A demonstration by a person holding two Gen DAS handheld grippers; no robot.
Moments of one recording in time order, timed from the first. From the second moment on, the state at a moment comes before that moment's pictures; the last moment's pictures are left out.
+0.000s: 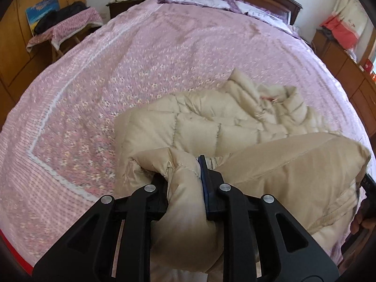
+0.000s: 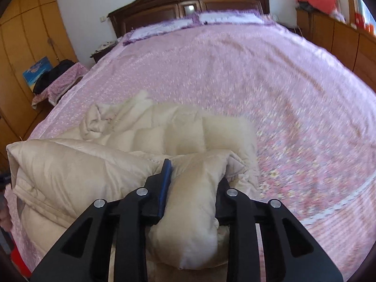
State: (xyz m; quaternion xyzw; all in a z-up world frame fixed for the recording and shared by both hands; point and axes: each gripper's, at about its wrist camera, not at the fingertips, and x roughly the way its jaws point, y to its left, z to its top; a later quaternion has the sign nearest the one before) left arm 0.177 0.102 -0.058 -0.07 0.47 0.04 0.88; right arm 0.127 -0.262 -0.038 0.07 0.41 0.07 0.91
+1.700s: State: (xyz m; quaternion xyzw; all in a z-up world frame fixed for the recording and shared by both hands) left arm 0.125 0.128 -0.010 -0.01 0.41 0.01 0.91; right arm 0.112 -0.293 -0.013 0.04 0.41 0.09 0.91
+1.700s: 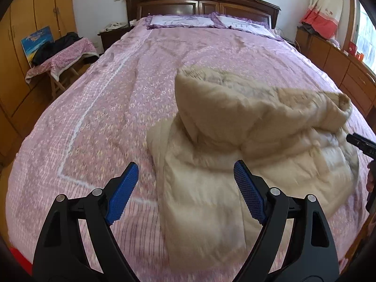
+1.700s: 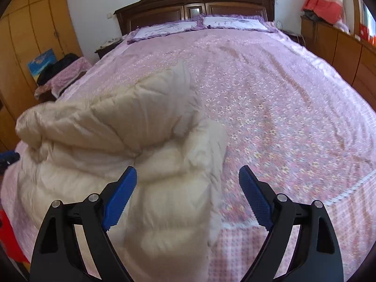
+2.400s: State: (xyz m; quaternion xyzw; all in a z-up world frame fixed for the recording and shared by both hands) left arm 0.196 0.130 -0.042 -0.07 0.41 0.00 0.91; right arm 0.154 -0.281 -0.023 0.10 0.42 0.07 0.90
